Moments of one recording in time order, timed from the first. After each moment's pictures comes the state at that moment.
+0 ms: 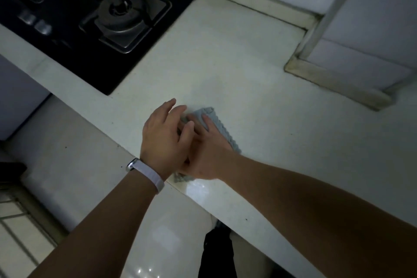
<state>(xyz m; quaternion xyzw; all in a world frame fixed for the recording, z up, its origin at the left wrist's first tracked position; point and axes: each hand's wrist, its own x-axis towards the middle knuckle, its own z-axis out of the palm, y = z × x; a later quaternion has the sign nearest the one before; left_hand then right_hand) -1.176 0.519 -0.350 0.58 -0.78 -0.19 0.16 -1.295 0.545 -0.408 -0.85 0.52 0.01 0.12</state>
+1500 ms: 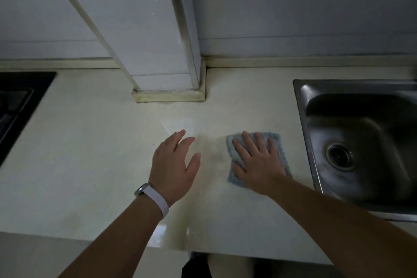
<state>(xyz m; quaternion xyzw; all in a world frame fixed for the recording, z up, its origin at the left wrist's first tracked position) -1.417 0.684 -0.329 0.32 -0.92 -0.20 0.09 -1.597 0.845 -0.398 -0.51 0.85 0.01 0.14</state>
